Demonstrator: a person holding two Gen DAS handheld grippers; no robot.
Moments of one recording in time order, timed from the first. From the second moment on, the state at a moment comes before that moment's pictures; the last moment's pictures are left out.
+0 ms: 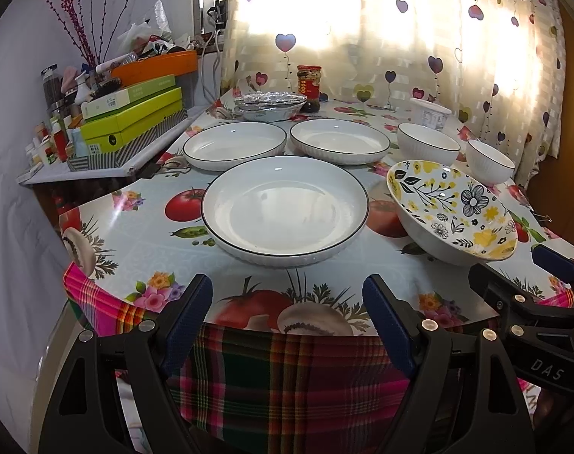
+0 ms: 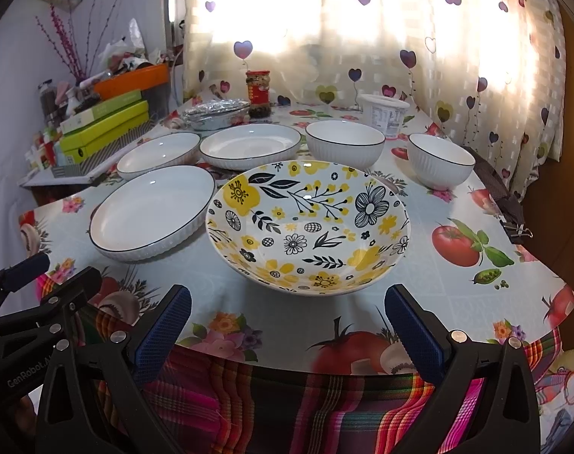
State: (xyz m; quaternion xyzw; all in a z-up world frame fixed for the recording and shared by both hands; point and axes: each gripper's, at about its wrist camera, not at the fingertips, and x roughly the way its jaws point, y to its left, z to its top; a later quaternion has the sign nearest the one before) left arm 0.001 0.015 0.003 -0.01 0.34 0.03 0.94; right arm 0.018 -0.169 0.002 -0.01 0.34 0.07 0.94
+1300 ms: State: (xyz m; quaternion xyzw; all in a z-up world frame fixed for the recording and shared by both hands) left arm 0.007 0.025 0.006 -0.01 0.34 0.03 0.94; right arm 0.024 -0.162 0.007 -0.02 0.32 0.08 0.94
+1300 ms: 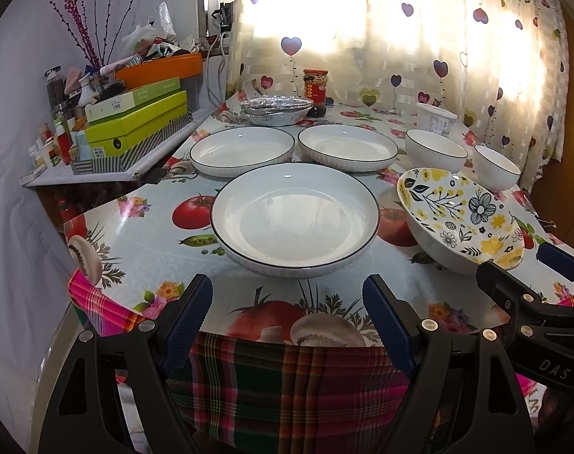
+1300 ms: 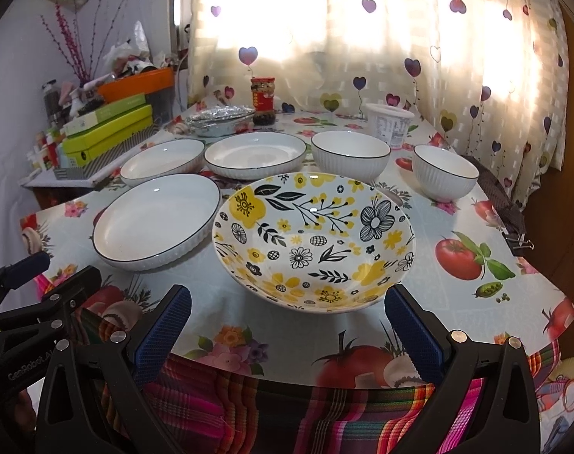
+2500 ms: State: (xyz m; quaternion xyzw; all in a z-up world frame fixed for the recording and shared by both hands) left arm 0.101 0.102 0.044 -0.04 0.33 0.06 0.94; right arm 0.163 -0.123 0.087 -0.06 0.31 0.18 0.93
